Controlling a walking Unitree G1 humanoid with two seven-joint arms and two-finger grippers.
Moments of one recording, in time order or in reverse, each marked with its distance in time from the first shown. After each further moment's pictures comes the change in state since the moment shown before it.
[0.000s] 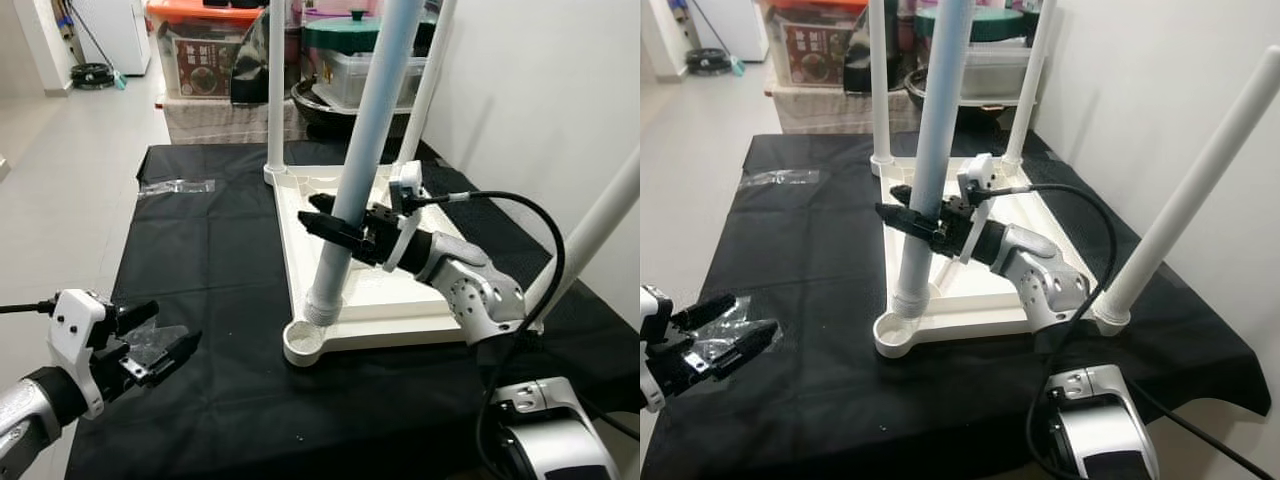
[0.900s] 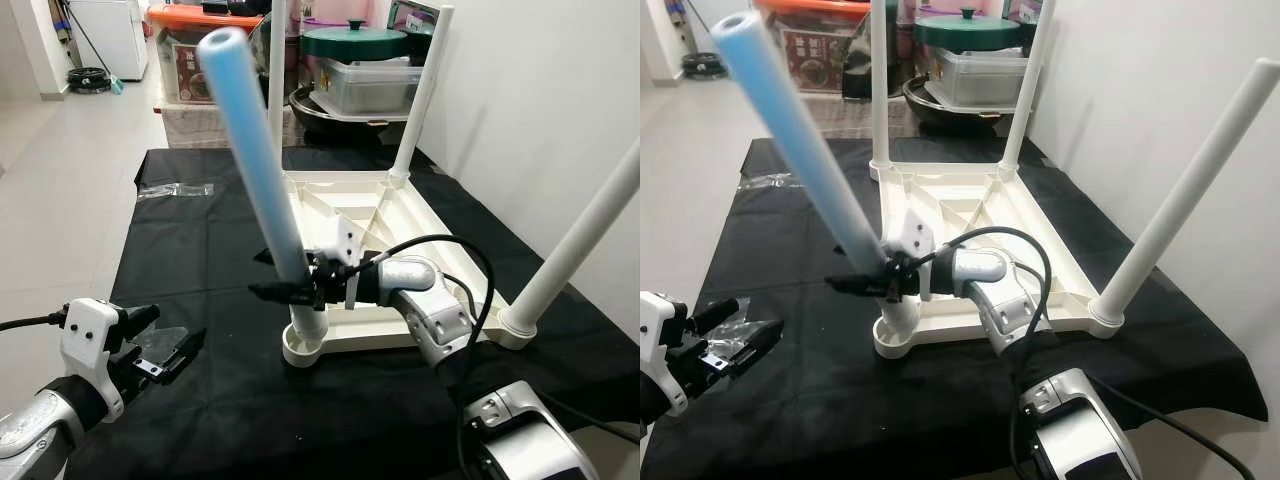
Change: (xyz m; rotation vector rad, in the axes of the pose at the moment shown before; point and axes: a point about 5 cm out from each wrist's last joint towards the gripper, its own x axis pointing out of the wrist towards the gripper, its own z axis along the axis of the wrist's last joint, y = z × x) left arm 0.006 -0.009 -0.008 -0.030 -0.017 0.077; right arm 0.032 0.039 -0.039 -0.302 0.197 0.328
